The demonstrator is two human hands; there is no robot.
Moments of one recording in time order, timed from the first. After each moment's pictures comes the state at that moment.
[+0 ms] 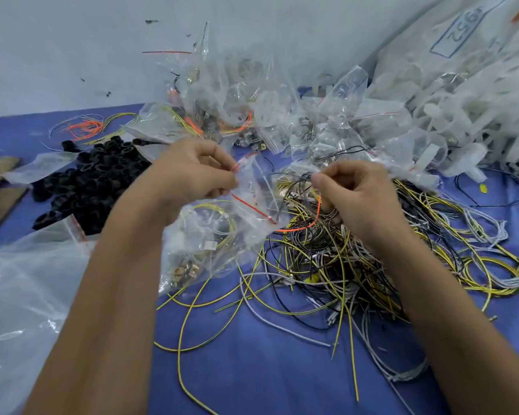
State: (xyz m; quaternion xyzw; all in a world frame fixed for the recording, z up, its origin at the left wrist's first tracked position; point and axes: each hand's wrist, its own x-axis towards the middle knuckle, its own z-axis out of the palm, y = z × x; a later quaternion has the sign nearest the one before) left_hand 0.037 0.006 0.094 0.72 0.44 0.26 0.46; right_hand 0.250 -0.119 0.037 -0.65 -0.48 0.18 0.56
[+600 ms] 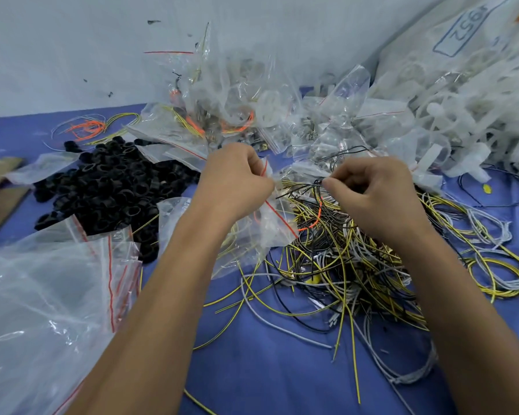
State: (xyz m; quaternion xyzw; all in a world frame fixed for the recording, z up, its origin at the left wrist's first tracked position) left_hand 0.082 -0.022 0.084 0.80 0.47 0.26 0.26; right_hand 0.263 -0.126 0.047 -0.68 -0.56 0.07 0.47
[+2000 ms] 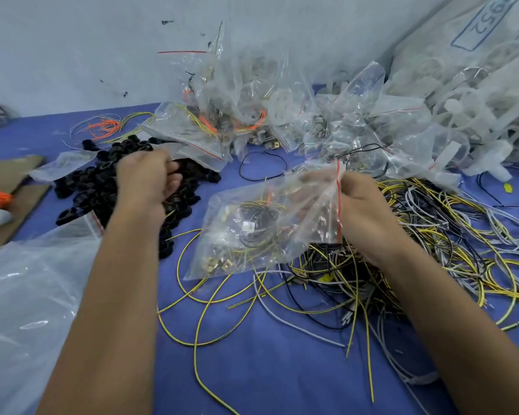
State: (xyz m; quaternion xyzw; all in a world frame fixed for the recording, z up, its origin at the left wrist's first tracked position) left_hand -0.001 0.053 0.062 0.44 0.54 0.50 0.52; right_hand 0.230 -0.110 0.026 -0.57 -0.48 0.34 0.58
